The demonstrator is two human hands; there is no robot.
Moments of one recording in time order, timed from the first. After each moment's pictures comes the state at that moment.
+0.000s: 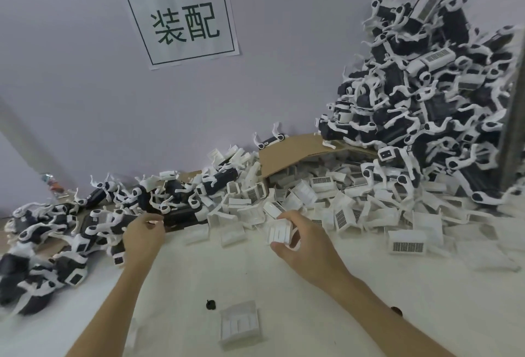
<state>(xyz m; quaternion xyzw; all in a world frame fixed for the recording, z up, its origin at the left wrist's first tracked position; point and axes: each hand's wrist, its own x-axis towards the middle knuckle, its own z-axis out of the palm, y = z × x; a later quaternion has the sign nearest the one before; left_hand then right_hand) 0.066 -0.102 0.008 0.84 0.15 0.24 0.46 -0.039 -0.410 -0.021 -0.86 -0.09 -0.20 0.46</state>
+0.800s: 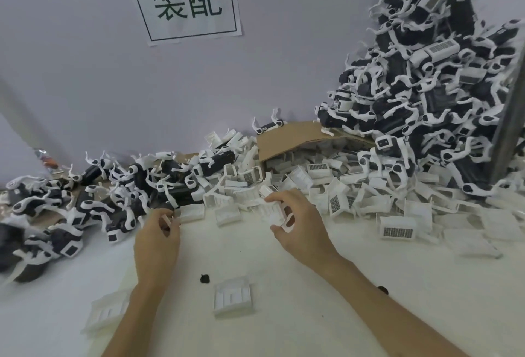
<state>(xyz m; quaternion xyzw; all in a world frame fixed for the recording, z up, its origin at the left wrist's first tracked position) 0.003 -0.139 -0.029 0.86 0.07 0.31 0.41 -0.041 -0.407 -0.019 -0.82 -0.17 -0.27 0.47</state>
